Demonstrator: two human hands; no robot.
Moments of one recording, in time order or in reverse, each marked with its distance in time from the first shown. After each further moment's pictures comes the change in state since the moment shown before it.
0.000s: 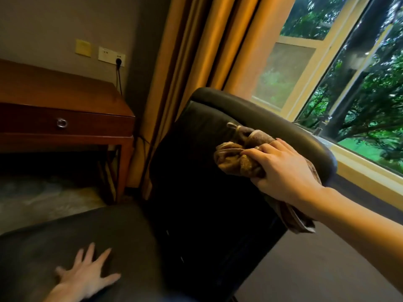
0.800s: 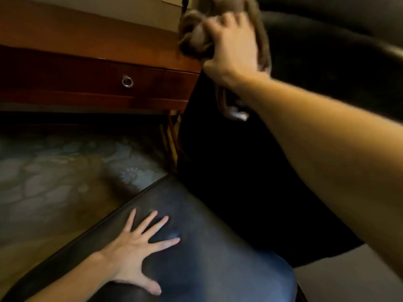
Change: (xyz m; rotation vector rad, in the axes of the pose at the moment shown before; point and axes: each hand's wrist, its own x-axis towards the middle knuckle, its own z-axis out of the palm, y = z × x) left_hand 0.079 -0.107 -0.012 0.479 0.273 0.628; right_hand 0.374 -0.205 0.121 0.284 0.337 -0.029
